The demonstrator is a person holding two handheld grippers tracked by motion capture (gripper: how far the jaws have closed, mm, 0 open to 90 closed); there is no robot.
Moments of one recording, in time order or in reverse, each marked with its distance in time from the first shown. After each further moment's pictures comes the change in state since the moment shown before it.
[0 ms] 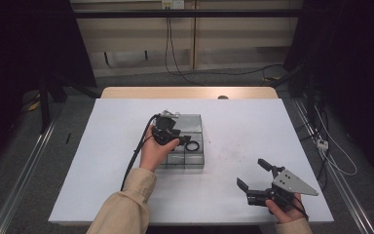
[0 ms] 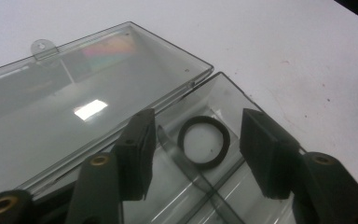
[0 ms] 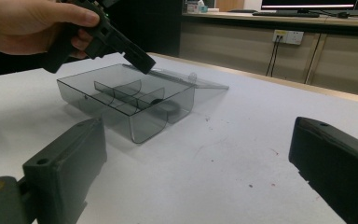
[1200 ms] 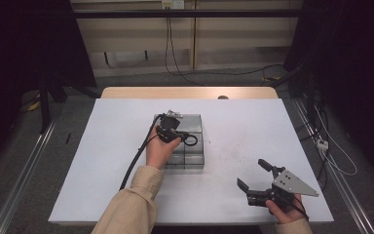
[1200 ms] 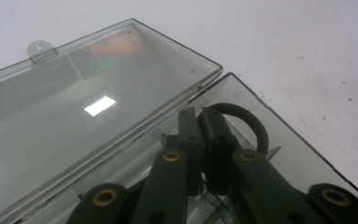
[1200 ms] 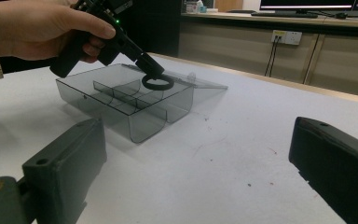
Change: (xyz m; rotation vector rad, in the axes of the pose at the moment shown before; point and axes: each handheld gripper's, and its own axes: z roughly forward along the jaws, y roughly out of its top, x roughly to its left) left arm -0.005 0.005 0.023 0.029 0.026 0.015; right arm 0.000 0.000 -0.001 -0.001 -0.007 -0.001
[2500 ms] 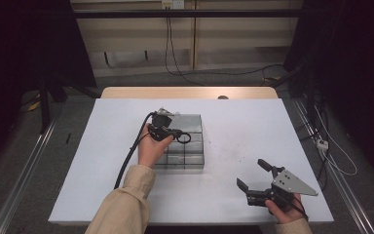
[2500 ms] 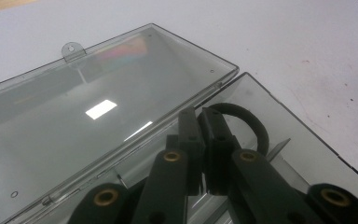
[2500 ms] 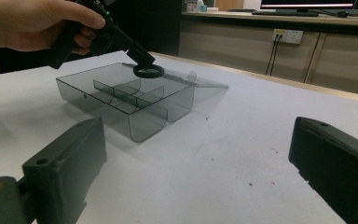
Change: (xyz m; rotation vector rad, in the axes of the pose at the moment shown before) left arm 0.016 -0.003 -0.019 -0.025 0.011 -0.017; right arm 0.000 -0.001 0.001 0.000 0.003 0.002
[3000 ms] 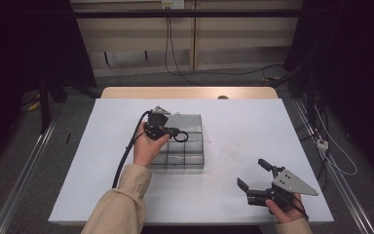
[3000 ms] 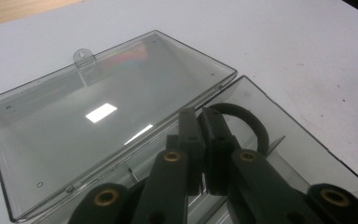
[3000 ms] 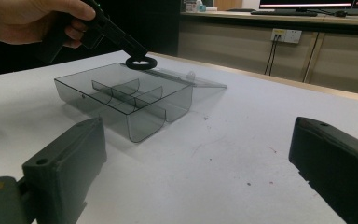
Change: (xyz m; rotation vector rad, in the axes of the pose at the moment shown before) left arm 0.004 0.002 -0.013 -0.016 -0.007 0.007; right arm -0.001 0.000 0.000 0.001 -0.003 0.002
